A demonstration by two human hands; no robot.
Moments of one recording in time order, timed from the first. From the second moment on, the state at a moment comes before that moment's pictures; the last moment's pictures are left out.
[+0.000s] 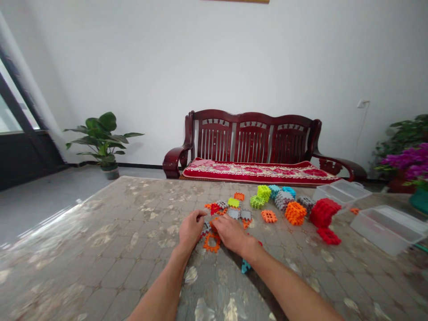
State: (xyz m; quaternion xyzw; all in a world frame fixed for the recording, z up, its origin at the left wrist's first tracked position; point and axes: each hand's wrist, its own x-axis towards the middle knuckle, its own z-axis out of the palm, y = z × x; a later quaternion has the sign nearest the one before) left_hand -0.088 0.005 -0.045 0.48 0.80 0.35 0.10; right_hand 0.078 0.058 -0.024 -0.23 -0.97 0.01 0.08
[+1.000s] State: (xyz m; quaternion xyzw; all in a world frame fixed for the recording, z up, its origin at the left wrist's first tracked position) left_hand -0.088 0.006 -0.047 0.47 0.81 0.34 0.10; right_hand 0.098 0.047 -0.024 -0.39 -0.89 0.15 0.16
